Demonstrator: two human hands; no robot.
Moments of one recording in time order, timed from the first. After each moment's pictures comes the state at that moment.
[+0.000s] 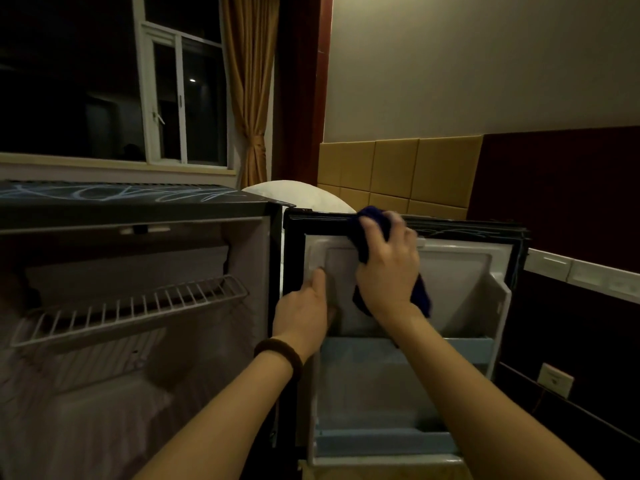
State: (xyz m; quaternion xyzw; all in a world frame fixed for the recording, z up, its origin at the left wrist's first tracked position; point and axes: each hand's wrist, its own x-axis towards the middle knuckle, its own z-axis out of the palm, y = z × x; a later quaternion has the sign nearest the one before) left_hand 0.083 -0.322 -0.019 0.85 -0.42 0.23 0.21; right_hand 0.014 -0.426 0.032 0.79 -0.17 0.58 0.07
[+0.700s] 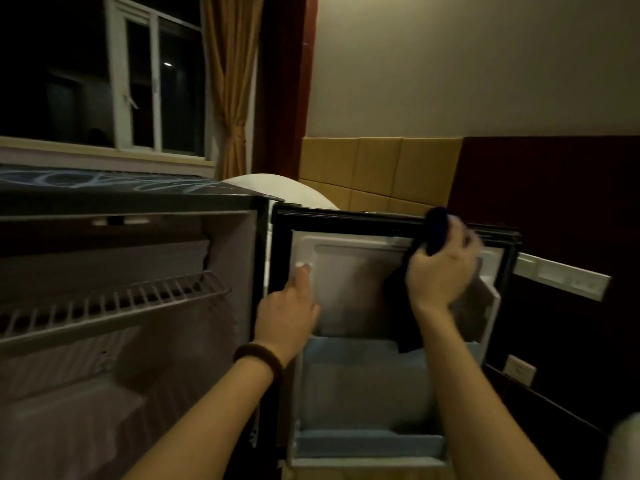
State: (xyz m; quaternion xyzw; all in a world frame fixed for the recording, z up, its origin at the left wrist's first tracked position) left_hand 0.087 -0.318 -0.023 0.83 -0.42 0.27 0.24; right_hand -0.030 -0.463 0.042 0.63 -0.39 0.66 -0.09
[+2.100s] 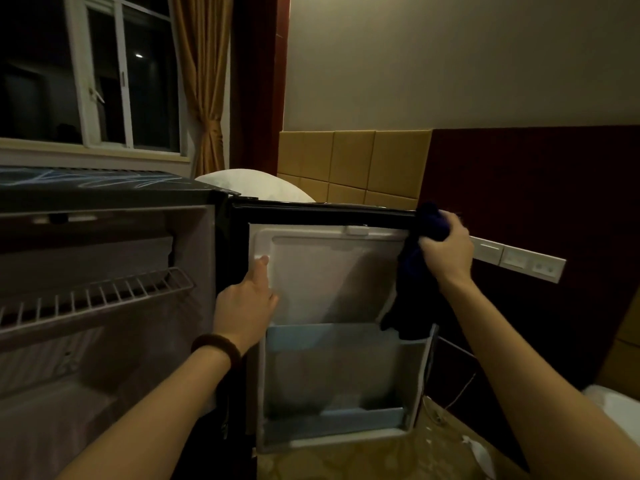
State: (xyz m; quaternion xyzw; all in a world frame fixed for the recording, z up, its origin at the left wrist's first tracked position) left_hand 0.086 -0.324 -0.030 0.81 -0.42 0.28 0.30; right_hand -0.098 -0.530 0.059 0.72 -0.34 0.55 -0.23
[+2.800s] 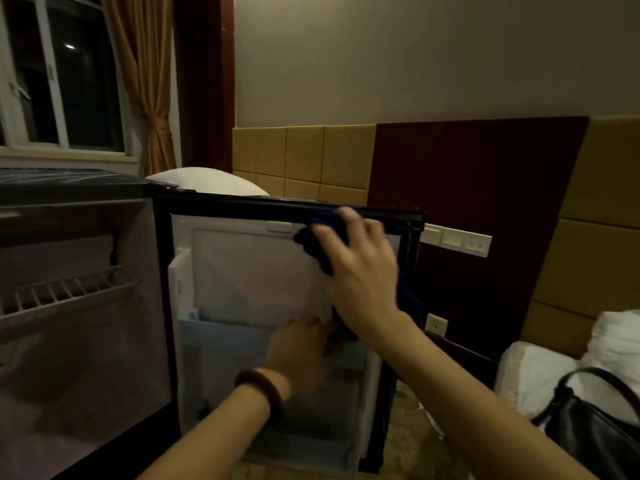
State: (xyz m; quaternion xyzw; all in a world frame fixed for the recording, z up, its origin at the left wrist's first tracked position) left_hand -0.063 -0.359 -0.052 0.74 -0.64 0.13 0.18; right_hand -0.155 -0.412 0.034 0.81 -0.20 0.52 0.20
